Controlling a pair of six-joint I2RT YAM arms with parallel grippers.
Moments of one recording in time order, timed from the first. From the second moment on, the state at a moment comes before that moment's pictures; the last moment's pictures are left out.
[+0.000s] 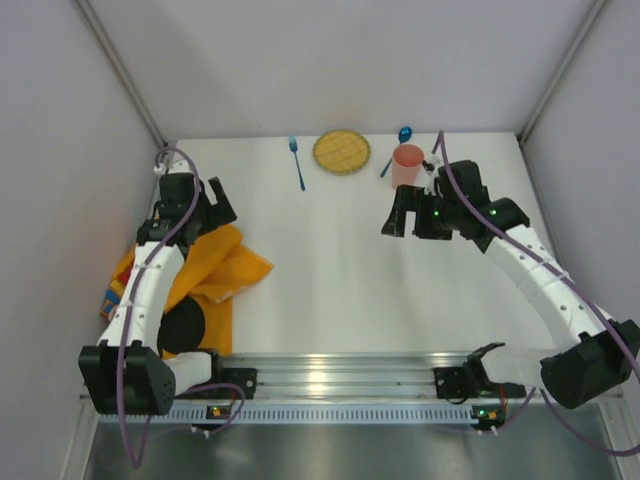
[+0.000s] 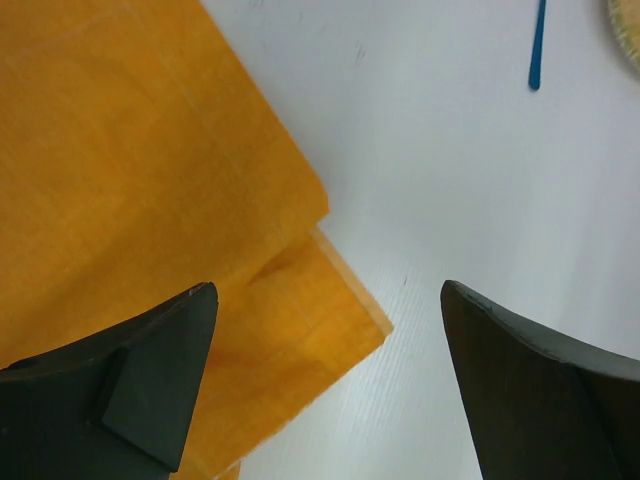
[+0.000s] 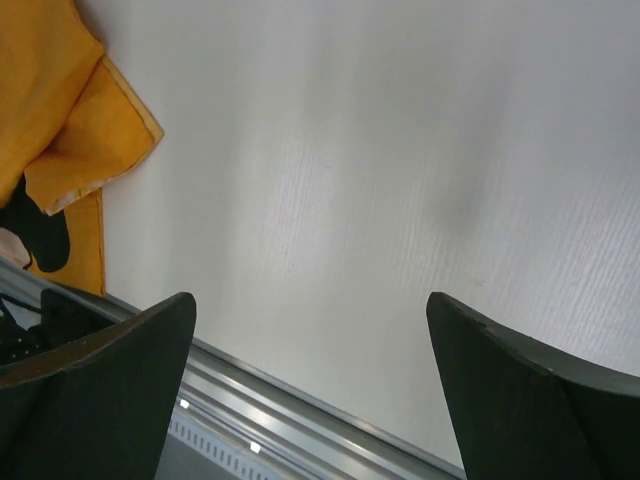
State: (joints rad) left arm -0.01 1.19 1.08 -0.52 -0.09 -0.39; right arm 0.41 1.20 1.22 -0.78 -0.19 0.44
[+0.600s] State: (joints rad) left arm -0.32 1.40 0.87 -0.68 -0.10 -0.44; right arm 0.43 1.20 1.12 -0.76 -0.22 0.45
